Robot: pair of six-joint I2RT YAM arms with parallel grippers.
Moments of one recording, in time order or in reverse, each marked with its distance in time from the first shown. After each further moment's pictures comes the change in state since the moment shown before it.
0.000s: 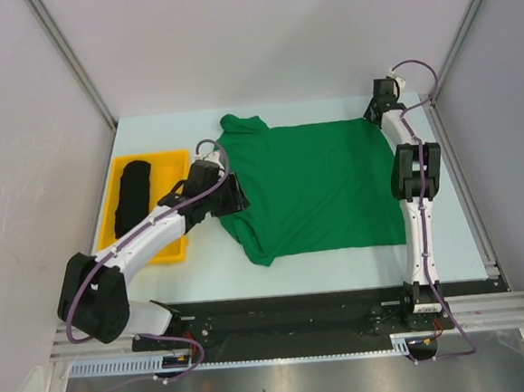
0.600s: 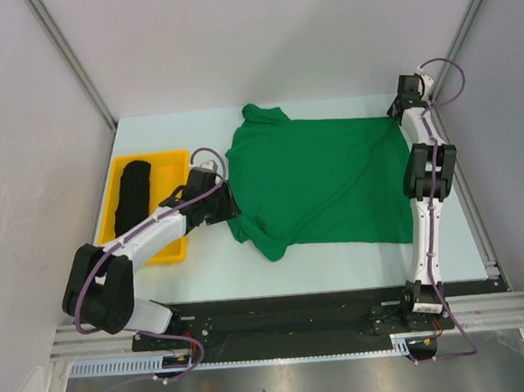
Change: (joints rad) left arm 0.057 0.043 -0.080 0.028 -0.027 -0.020; right arm -0.106 0.013 0.060 -0.034 0.042 -0.008
